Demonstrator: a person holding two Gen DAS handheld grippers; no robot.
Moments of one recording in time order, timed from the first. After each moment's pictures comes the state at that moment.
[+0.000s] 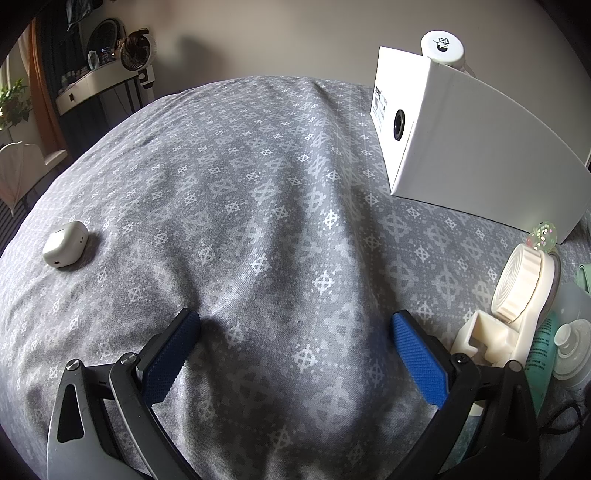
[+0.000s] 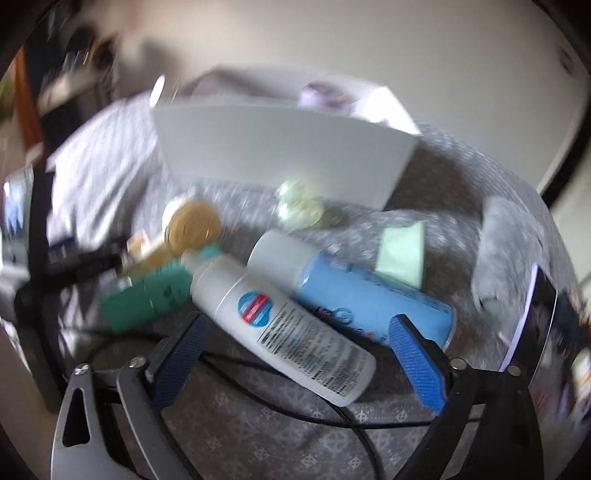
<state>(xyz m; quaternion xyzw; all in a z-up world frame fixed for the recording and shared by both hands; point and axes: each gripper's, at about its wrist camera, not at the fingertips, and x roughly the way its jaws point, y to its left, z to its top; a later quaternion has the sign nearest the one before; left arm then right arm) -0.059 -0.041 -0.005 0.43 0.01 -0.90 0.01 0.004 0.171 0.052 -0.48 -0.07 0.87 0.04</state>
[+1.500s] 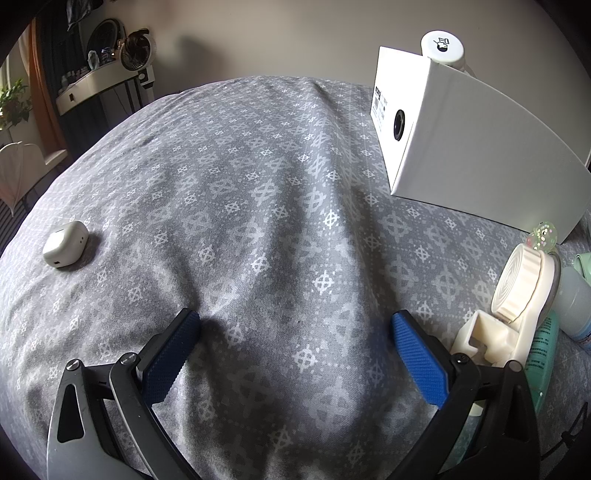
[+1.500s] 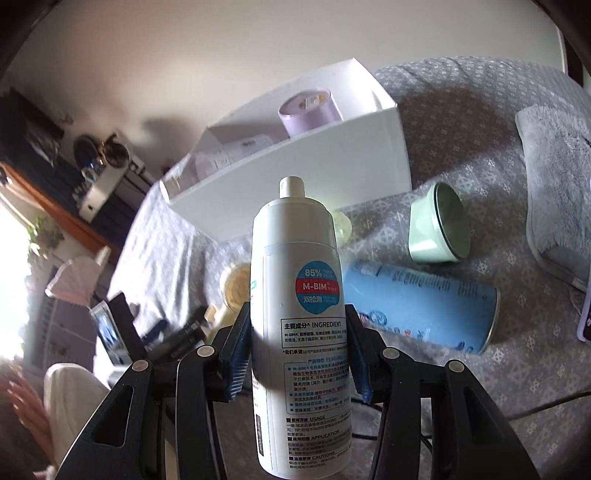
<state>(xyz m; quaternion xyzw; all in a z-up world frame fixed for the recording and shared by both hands) -0.059 -0.041 -0.005 0.43 0.01 -0.90 0.01 0.000 0.245 0.096 -0.44 0.24 0.86 -0.06</state>
